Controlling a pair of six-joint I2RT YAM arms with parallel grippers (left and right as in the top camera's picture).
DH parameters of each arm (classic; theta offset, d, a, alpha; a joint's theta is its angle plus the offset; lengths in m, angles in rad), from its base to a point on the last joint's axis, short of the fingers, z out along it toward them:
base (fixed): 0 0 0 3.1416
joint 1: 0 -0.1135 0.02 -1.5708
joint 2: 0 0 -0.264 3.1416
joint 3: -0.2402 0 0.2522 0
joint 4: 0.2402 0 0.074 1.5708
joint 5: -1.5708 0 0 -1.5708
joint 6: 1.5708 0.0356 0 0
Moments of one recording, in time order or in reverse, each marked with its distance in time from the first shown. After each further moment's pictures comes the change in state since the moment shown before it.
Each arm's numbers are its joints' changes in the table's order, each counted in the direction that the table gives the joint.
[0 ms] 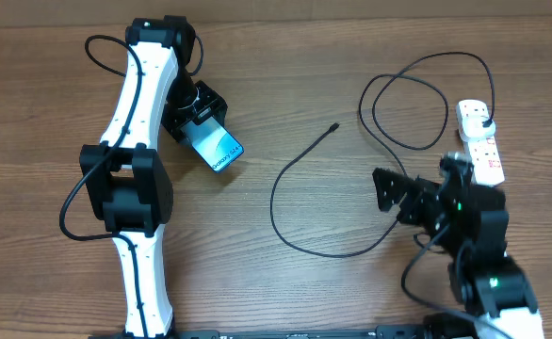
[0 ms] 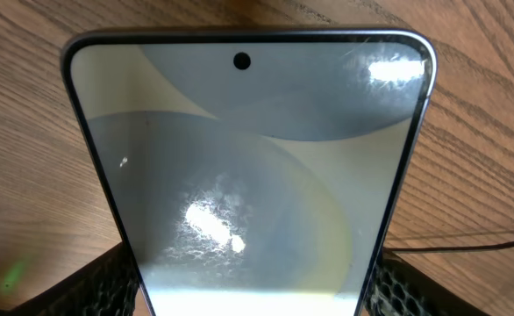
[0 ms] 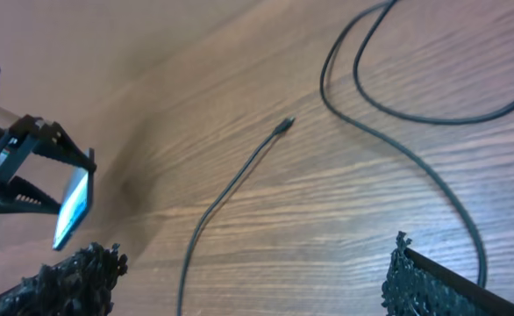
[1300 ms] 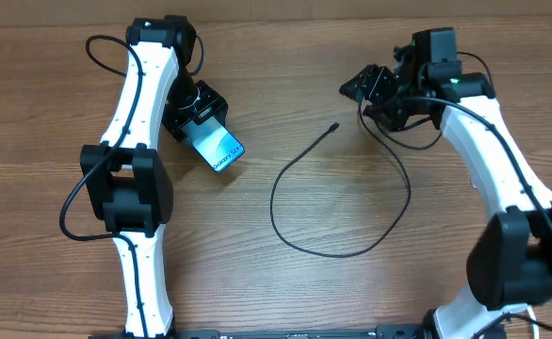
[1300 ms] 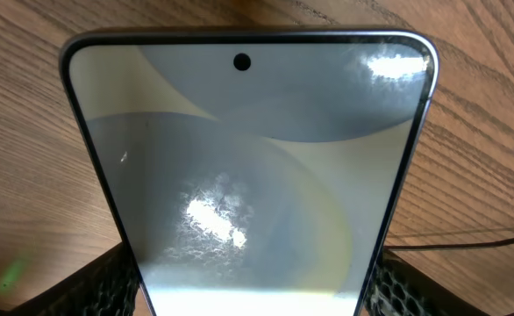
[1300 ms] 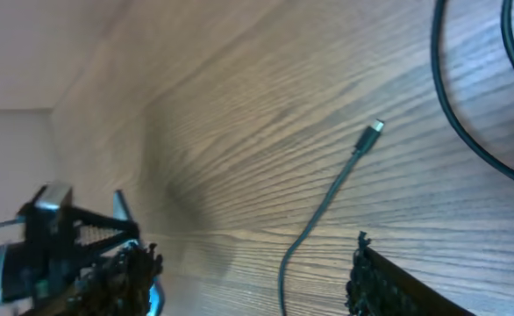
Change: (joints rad) left arm 0.002 0.000 -0.002 0.000 -0.006 0.000; right arm 0.000 -1.072 -0.916 0.307 0.244 0.171
